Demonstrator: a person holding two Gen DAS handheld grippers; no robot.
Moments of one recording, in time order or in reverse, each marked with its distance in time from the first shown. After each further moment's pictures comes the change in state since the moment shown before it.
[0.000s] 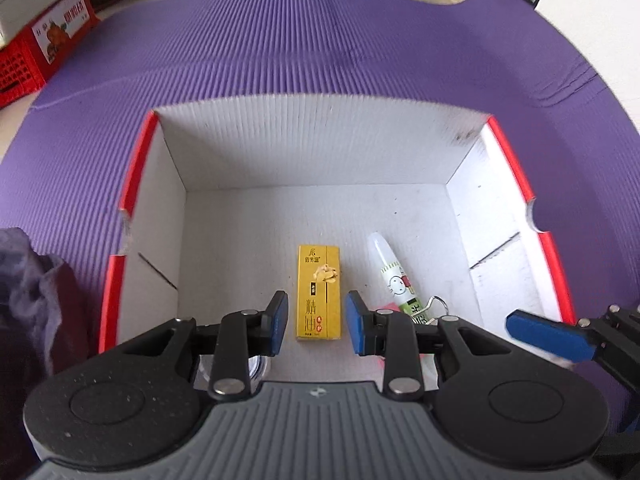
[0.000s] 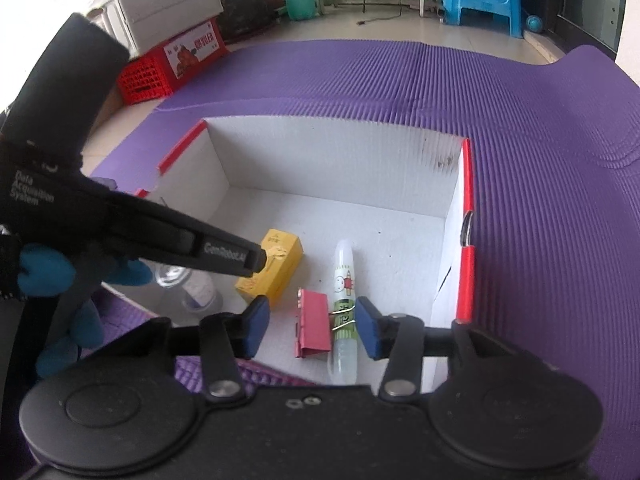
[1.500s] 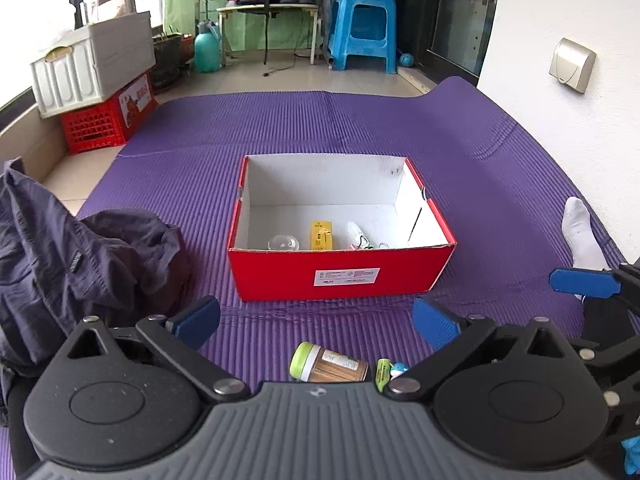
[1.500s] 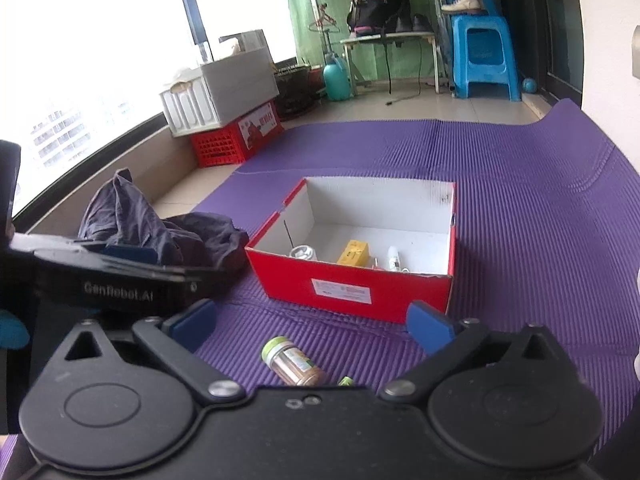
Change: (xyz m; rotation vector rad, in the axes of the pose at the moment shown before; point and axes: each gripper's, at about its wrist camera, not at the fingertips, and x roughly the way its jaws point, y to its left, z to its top) left arm -0.218 -0.012 -0.177 0.014 -0.325 0.039; right arm -0.191 0.051 -0.101 -0.003 -0.248 0.084
